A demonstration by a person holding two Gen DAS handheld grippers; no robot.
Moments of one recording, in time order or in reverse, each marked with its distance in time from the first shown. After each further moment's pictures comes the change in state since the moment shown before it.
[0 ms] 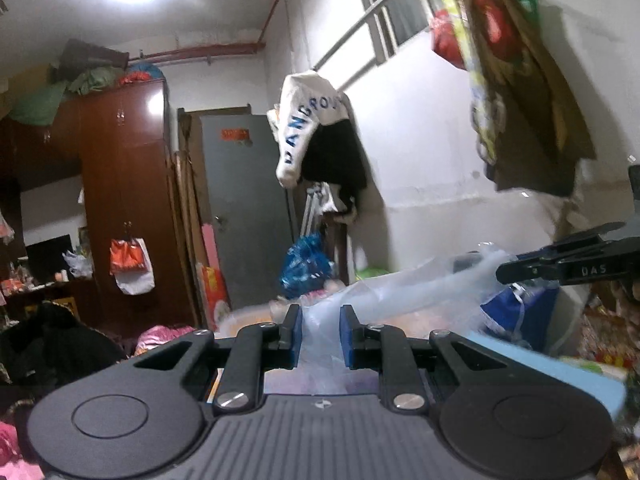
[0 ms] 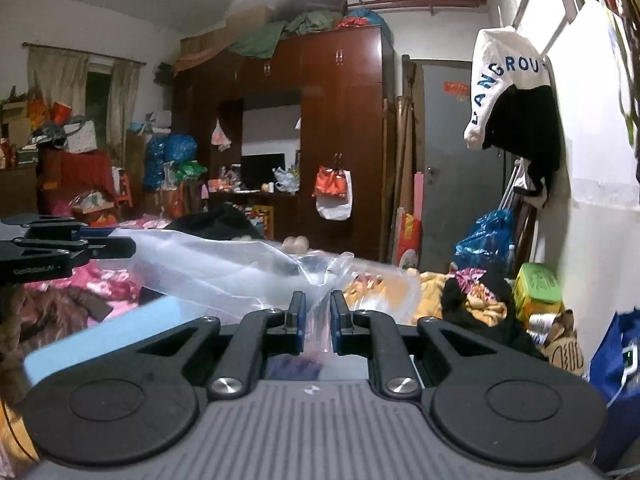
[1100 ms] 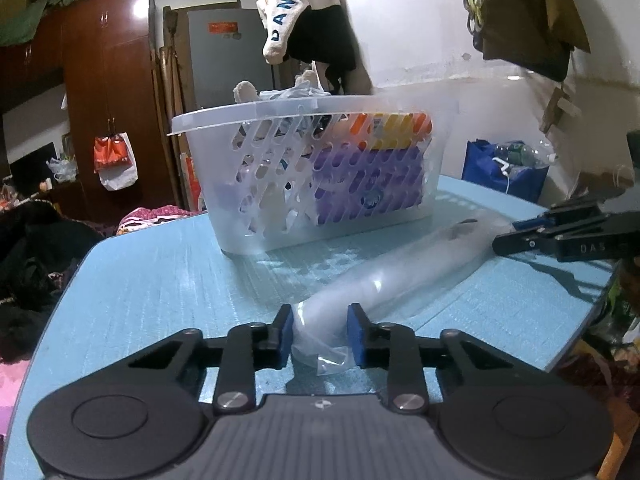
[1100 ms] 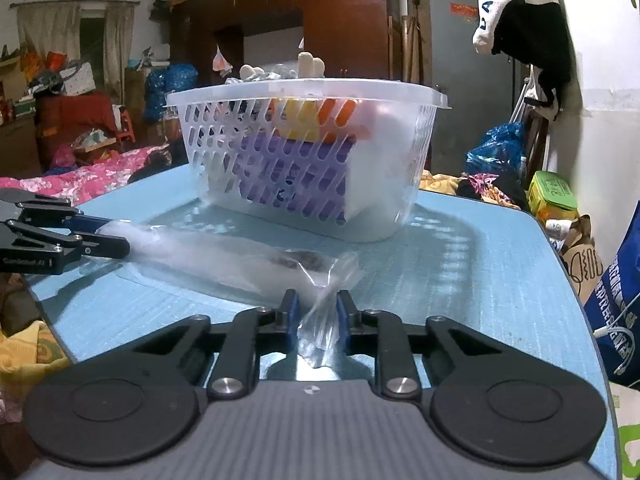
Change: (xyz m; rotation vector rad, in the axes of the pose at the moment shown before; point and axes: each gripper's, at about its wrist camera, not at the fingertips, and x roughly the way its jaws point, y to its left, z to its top) left arm -0.011 -0.030 -0.140 -0.036 0.323 -0.051; right arm 0.000 0.018 -0.140 0.026 0.224 0.026
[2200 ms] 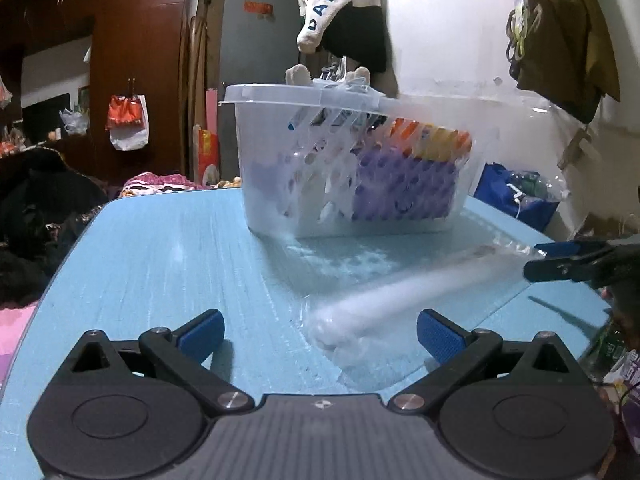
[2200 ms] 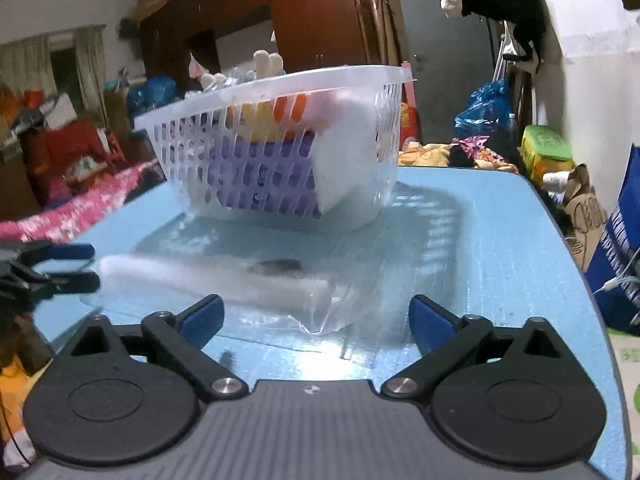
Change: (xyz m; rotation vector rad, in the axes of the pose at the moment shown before) left arm 0.002 0.037 -0.004 -0.165 0.025 -0.033; right arm 0.008 -0.019 0.014 0.148 0.048 0.008
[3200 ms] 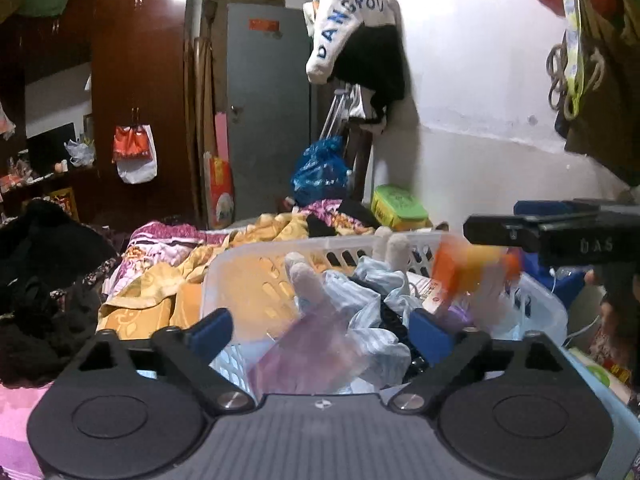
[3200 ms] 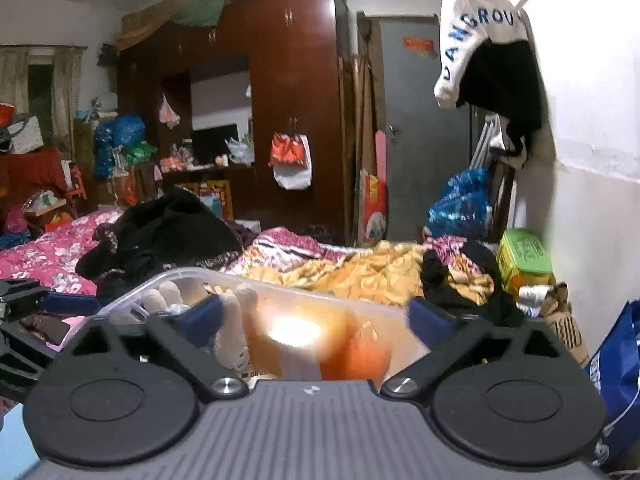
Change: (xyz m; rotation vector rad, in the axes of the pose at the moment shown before) left arm 0.057 -0.007 0.176 0.027 -0.039 0.070; right arm 0.041 0.030 0.168 -0.074 -0.174 -0.135
